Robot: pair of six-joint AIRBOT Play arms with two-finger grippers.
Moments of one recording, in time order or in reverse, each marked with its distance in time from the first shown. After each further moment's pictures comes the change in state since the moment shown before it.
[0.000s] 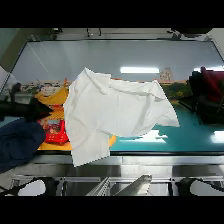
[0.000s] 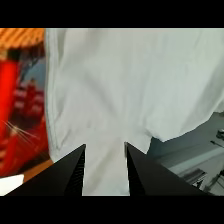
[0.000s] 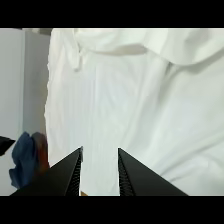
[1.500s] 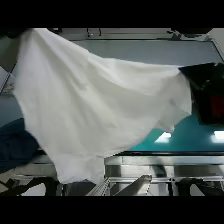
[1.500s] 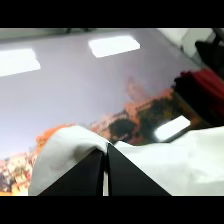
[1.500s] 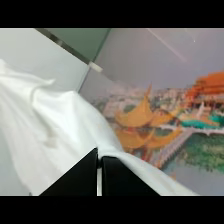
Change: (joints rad) left arm -0.363 -0.031 0.832 -0.144 0.136 0.163; right arm 0.355 0.447 0.112 0.081 -0.259 0.295
